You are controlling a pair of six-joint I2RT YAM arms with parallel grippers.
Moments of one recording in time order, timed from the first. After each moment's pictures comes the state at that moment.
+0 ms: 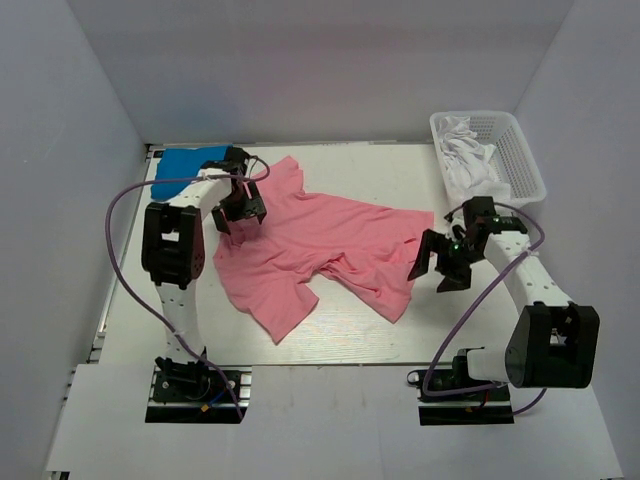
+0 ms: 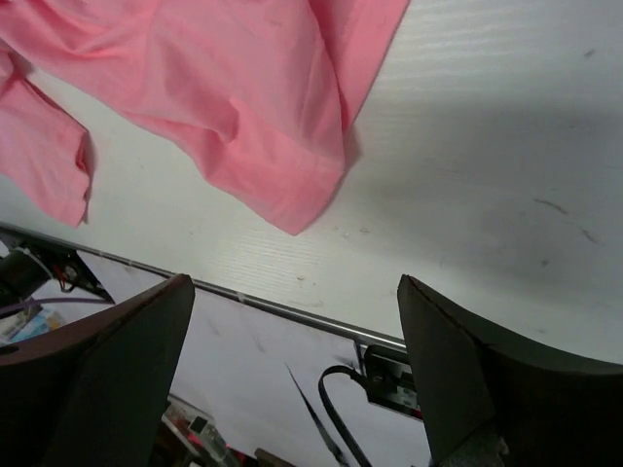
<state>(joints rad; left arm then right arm) -0.19 2.10 1.63 -0.83 -0.13 -0.53 0.04 1.31 0.97 -1.00 -0.42 0.22</state>
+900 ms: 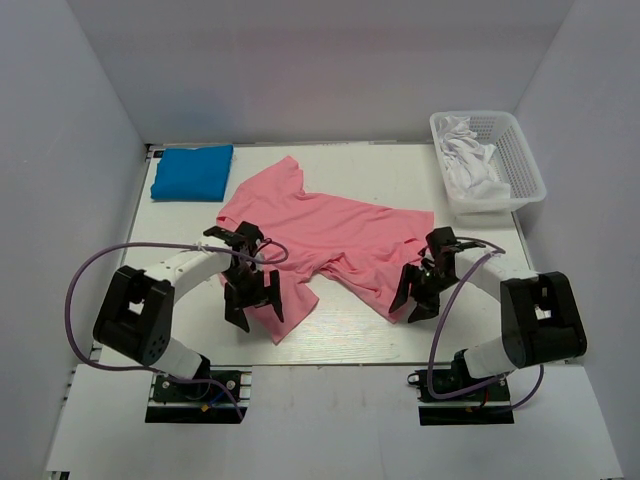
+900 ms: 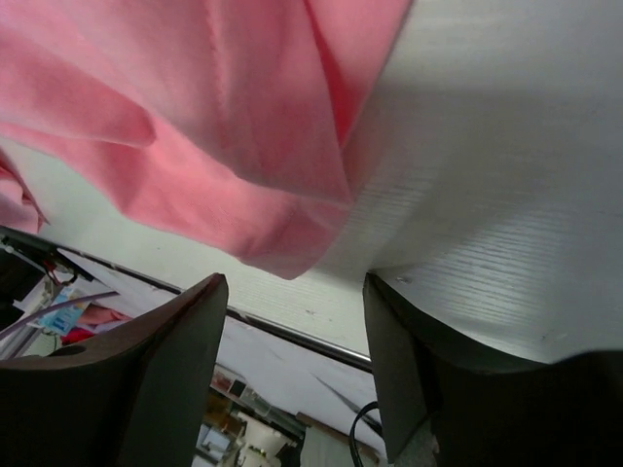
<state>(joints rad) -0.43 1.50 0.89 -1.01 0.35 -0.56 0.23 1.44 0.68 -0.71 -0.45 0.47</state>
